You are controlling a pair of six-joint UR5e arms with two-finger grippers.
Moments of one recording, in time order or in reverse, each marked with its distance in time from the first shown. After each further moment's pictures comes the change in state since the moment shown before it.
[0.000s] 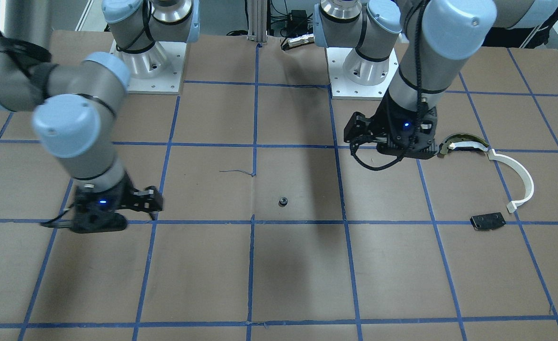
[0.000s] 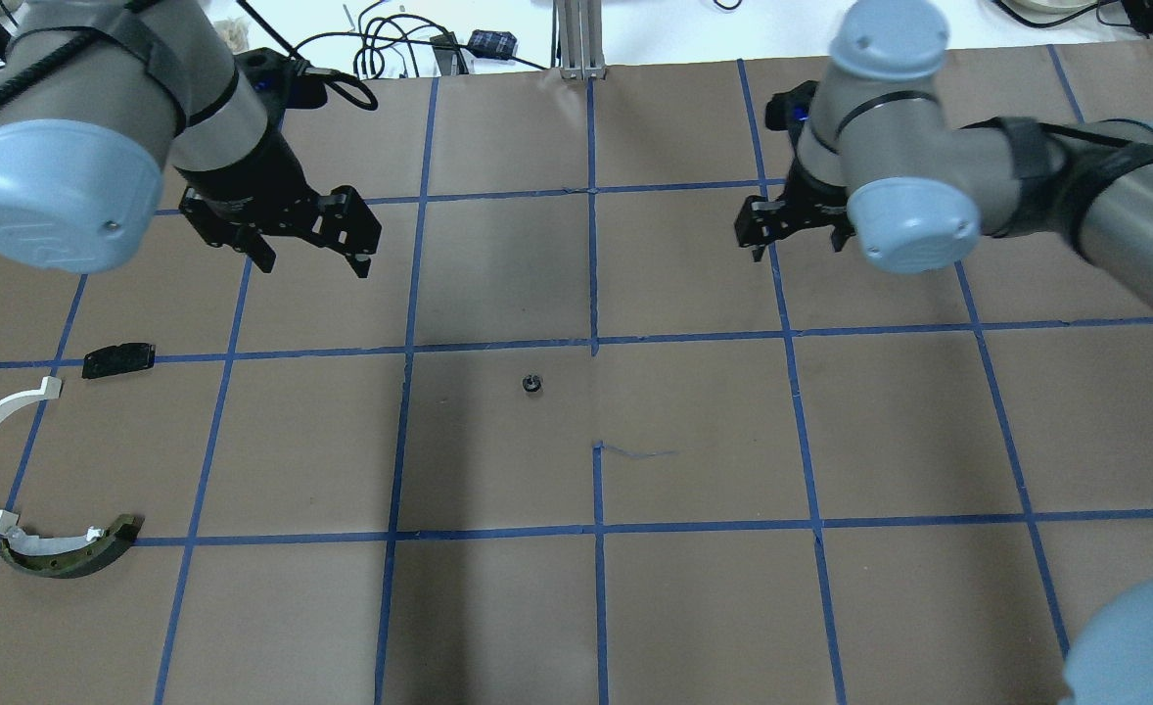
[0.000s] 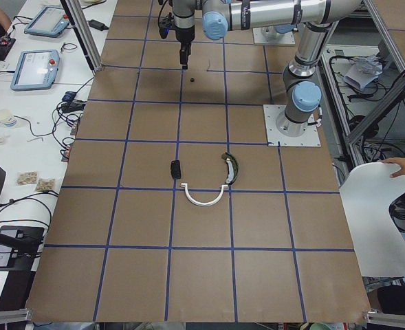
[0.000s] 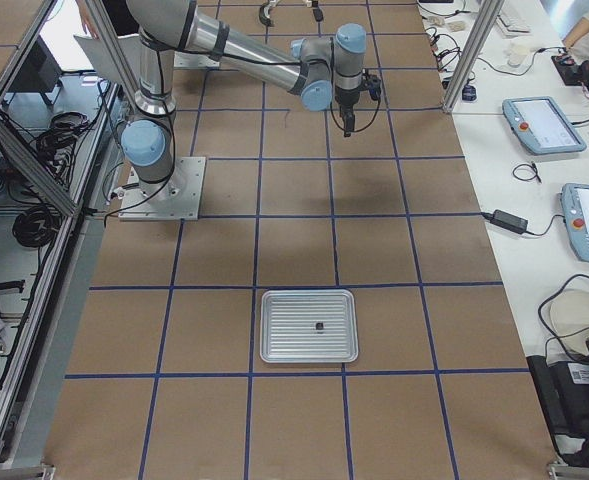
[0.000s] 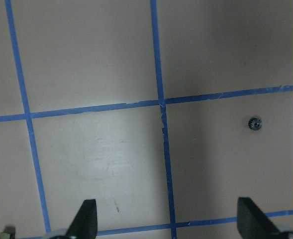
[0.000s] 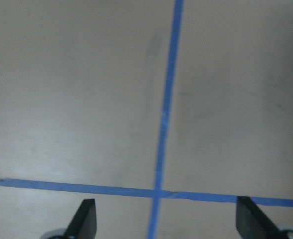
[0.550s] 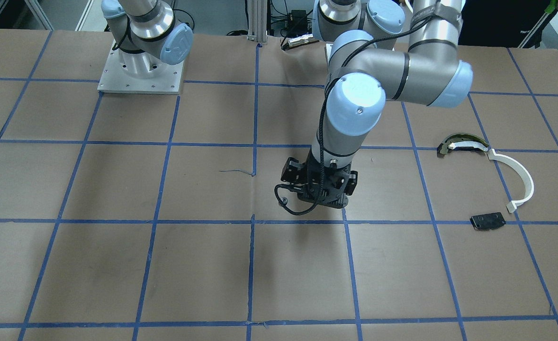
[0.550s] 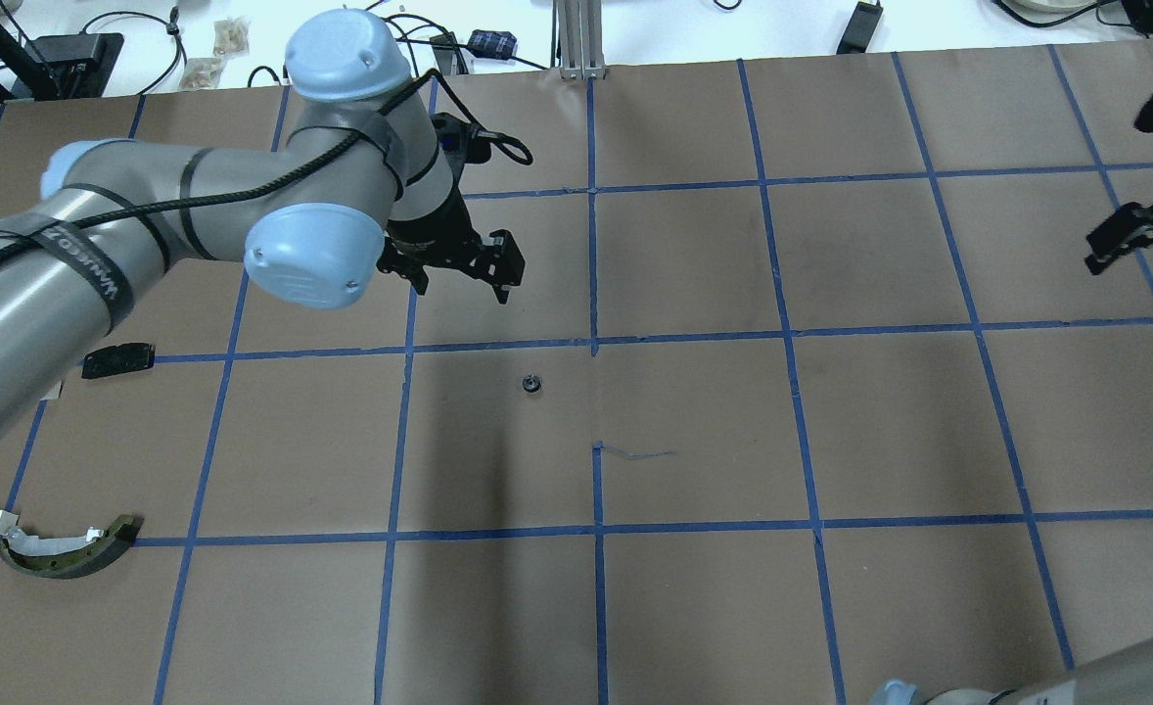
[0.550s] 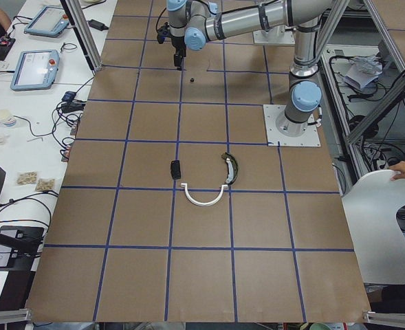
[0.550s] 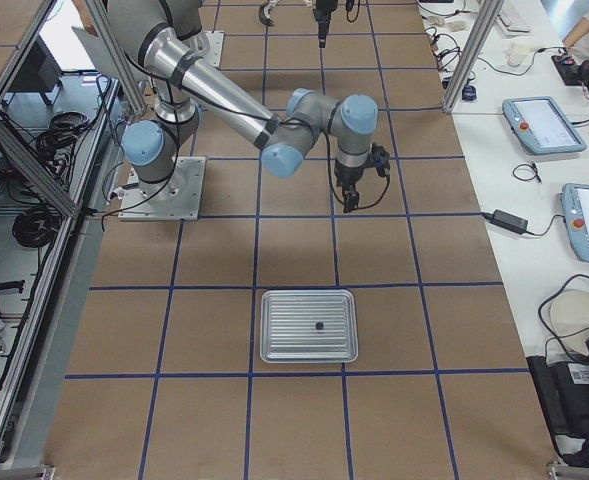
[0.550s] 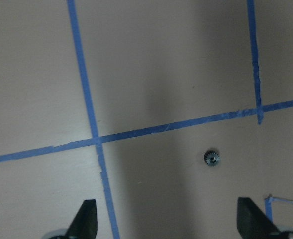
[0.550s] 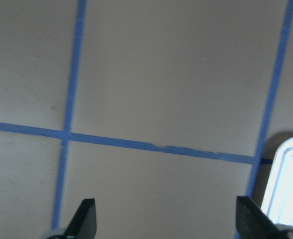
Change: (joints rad) left arm -0.166 -0.223 -0.038 0.249 -0.053 -0.090; right arm -0.574 0.025 -0.043 0.053 -0.006 -0.619
